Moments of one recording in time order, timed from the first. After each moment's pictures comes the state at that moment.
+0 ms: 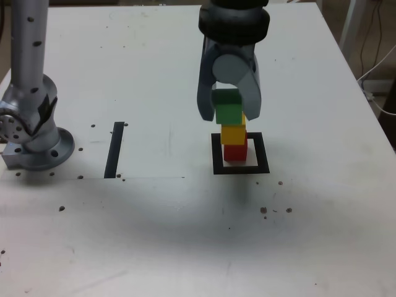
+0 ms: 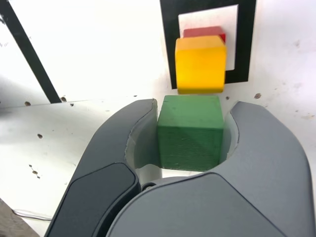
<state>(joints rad) -0.13 1.94 -1.72 1.45 -0.01 -0.05</state>
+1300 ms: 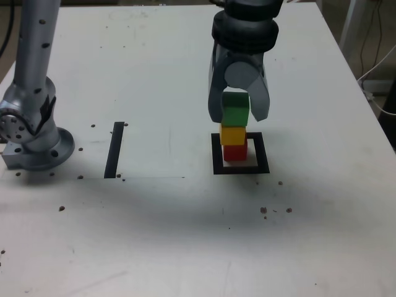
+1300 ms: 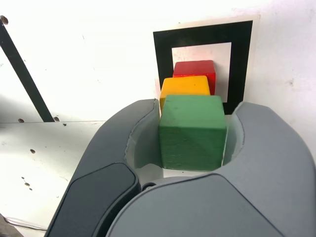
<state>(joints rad) -0.06 2.00 -1.72 1.42 0.00 -0.02</state>
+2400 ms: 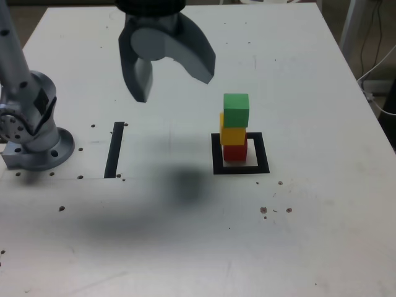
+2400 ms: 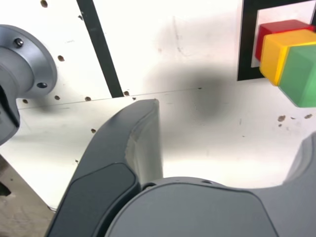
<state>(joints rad) -0.09 1.59 -1.36 1.41 -0.04 -0.01</state>
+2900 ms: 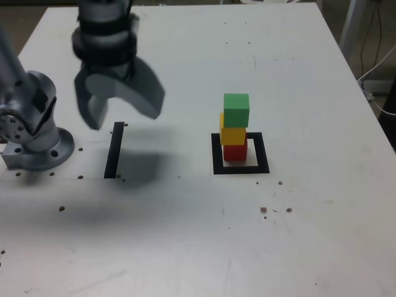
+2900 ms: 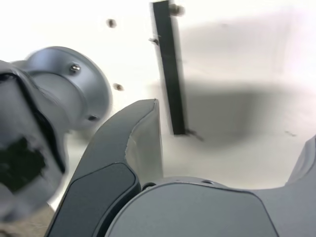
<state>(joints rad) -0.08 1.47 -0.91 1.18 0.02 -0.01</state>
